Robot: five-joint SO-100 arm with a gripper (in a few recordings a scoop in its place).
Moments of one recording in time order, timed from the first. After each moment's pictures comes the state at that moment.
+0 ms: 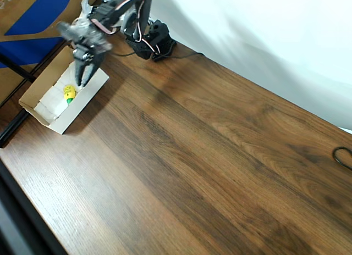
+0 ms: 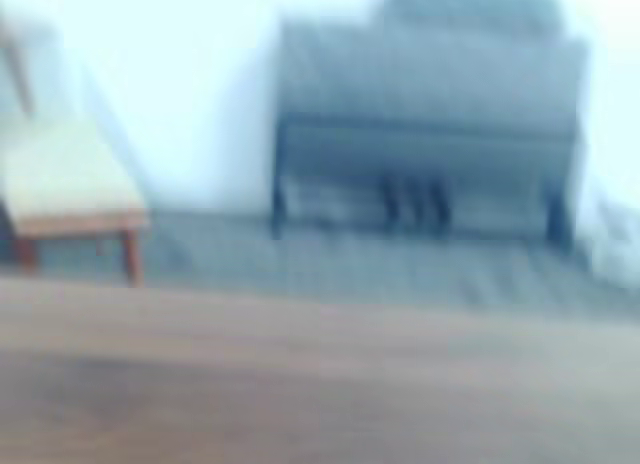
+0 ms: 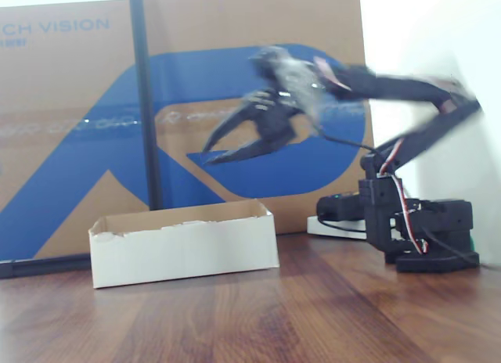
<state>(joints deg) 2.0 162.4 150.9 22.7 -6.9</state>
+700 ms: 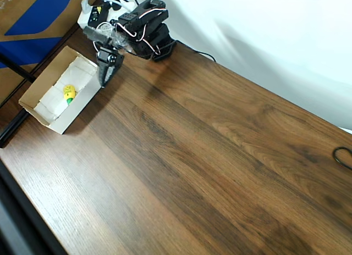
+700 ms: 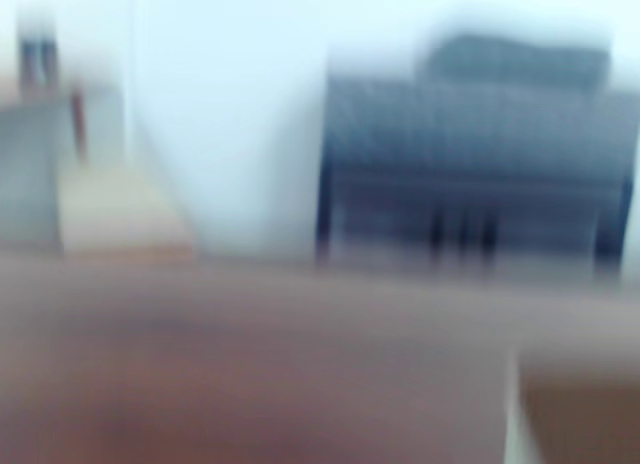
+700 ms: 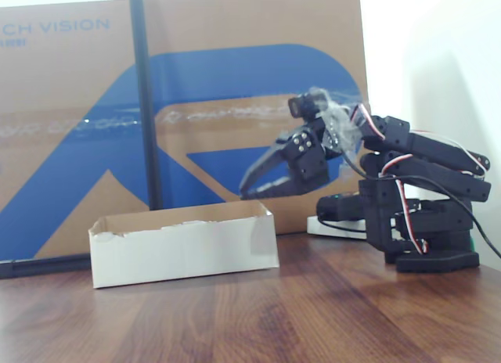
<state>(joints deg) -0.6 202.1 180.0 36.1 -8.1</state>
